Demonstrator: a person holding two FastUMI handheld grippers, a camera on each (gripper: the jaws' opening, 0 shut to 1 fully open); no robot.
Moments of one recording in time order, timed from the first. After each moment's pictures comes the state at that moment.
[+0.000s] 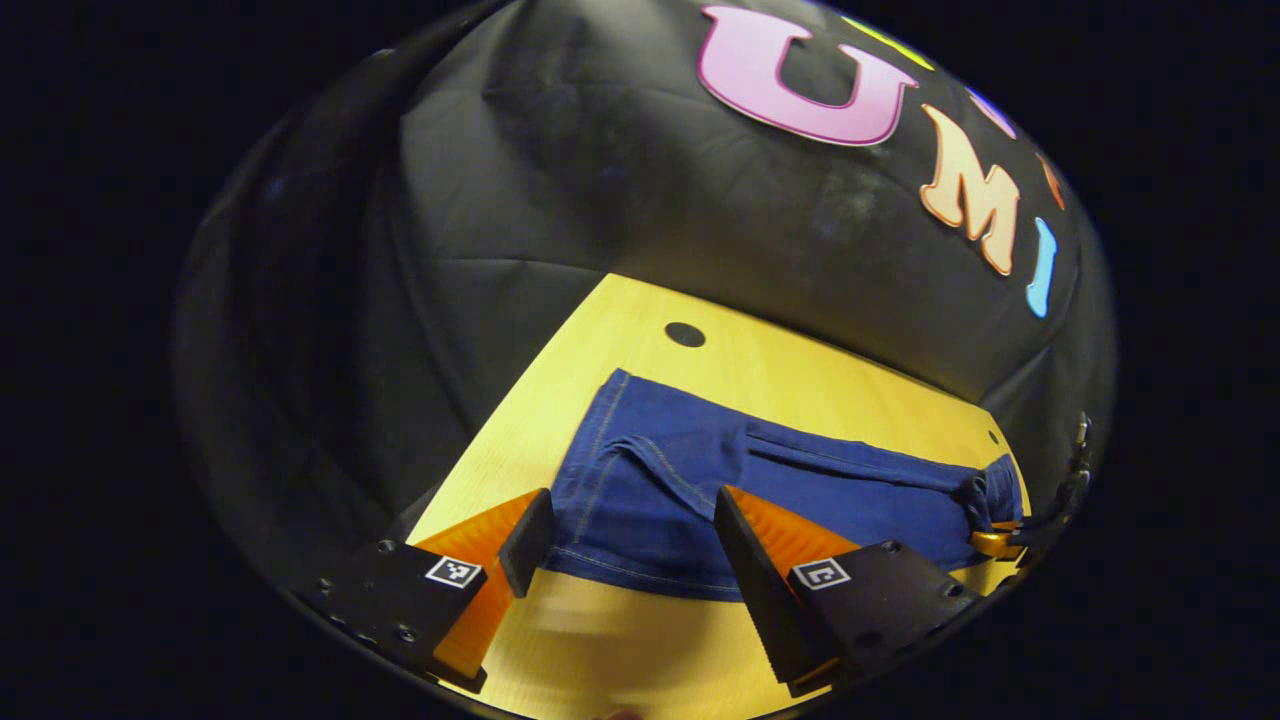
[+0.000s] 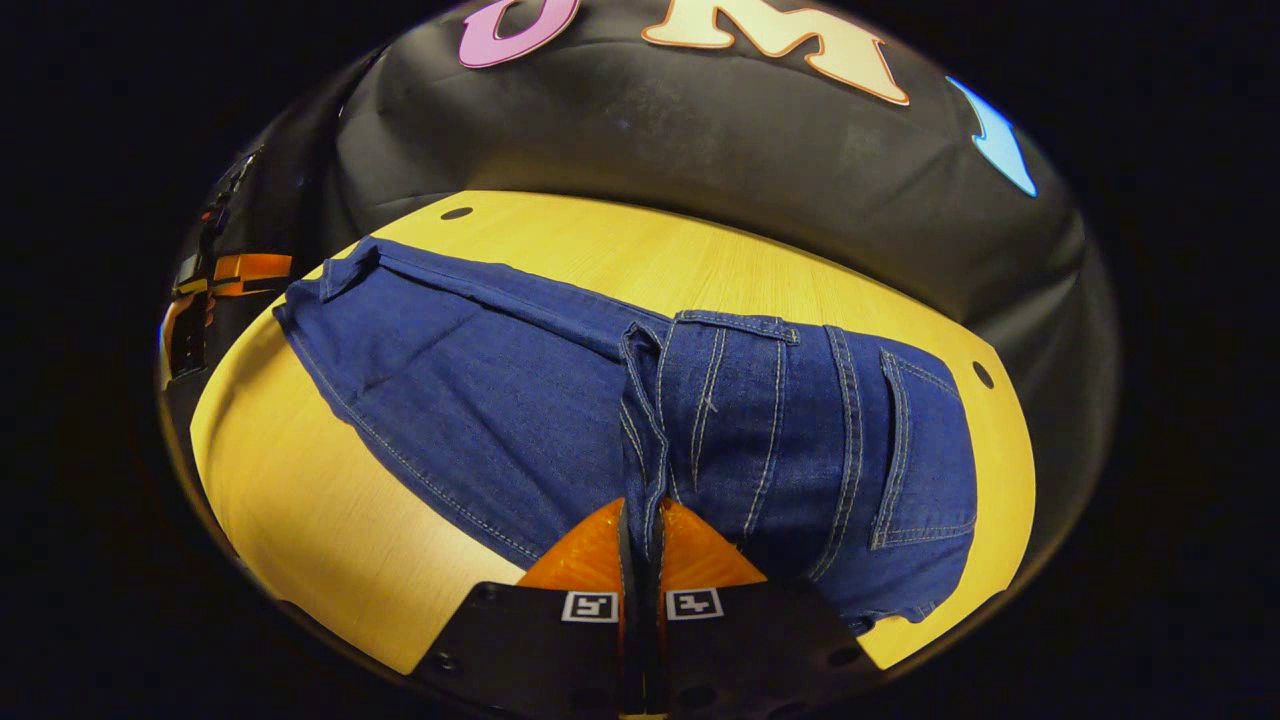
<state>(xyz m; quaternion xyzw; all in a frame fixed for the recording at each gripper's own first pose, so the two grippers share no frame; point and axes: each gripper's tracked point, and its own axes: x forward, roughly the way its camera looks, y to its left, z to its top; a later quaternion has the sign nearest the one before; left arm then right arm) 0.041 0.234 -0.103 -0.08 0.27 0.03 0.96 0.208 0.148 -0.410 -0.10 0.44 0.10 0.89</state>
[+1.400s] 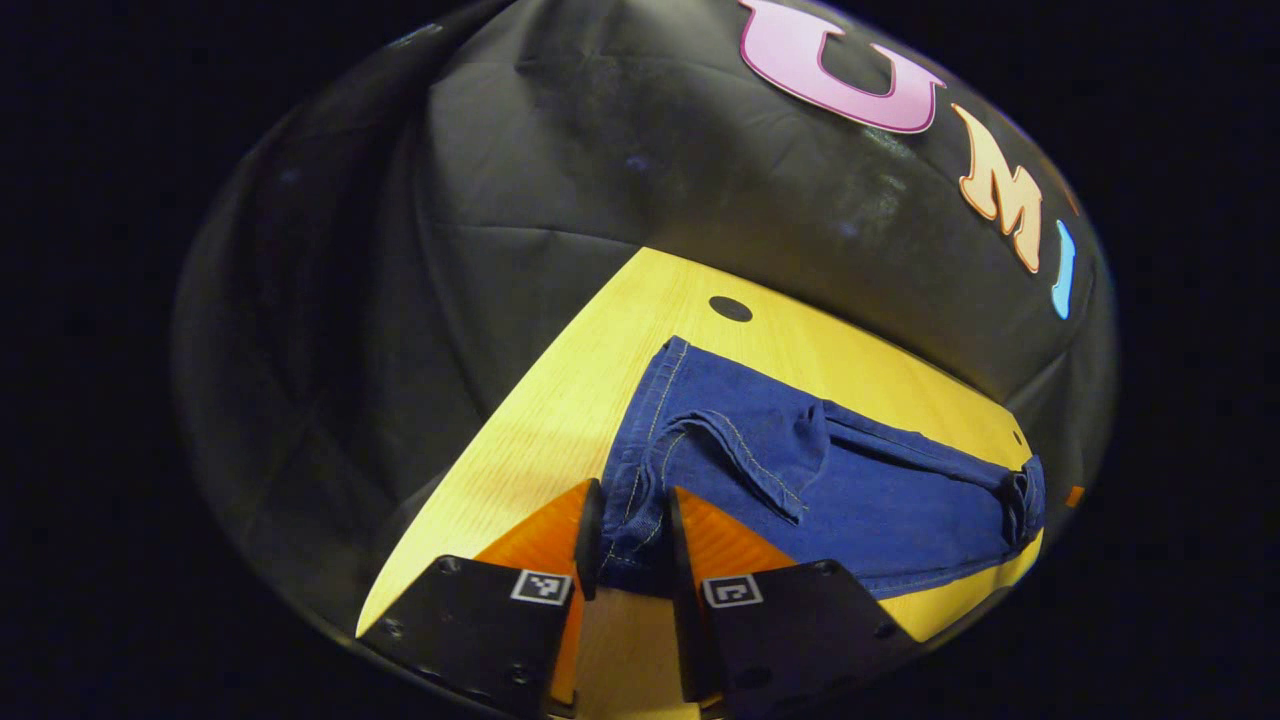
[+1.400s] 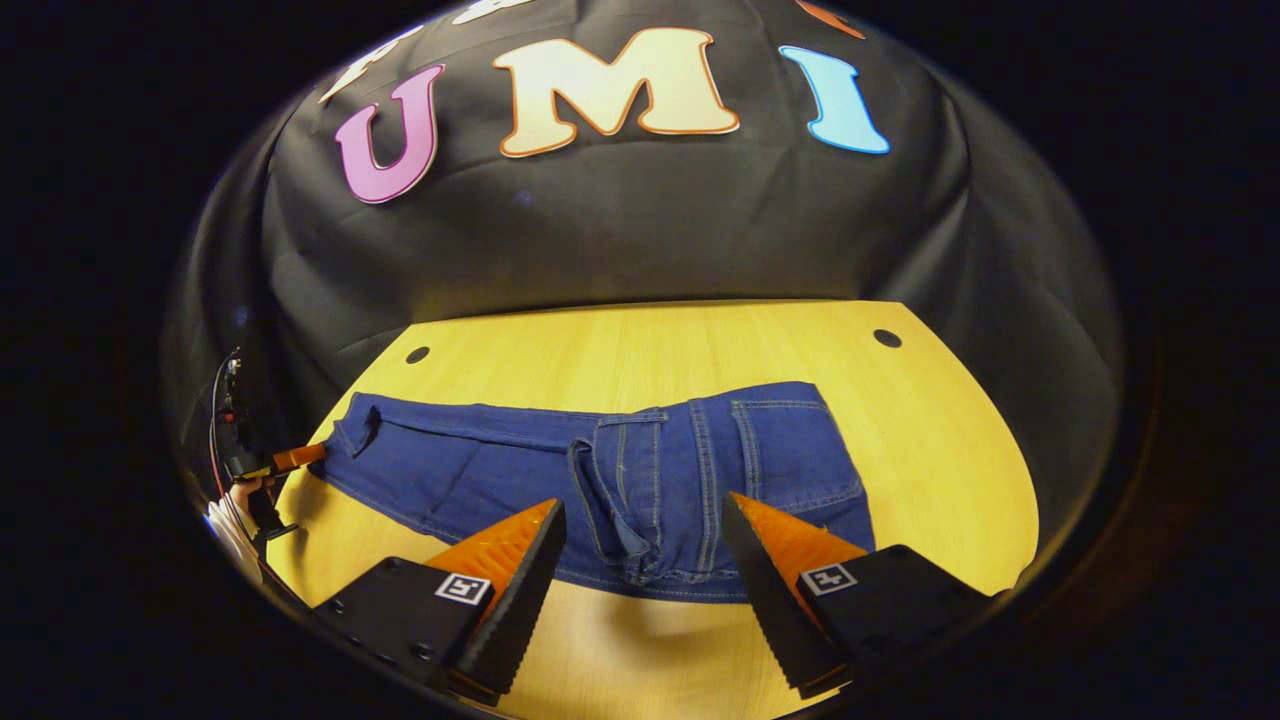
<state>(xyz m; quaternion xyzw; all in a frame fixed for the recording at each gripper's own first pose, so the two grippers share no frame) 0.048 0.253 -0.139 -0.10 0.28 0.03 0.96 0.193 0.108 -0.284 0.05 0.37 -0.02 0.93</state>
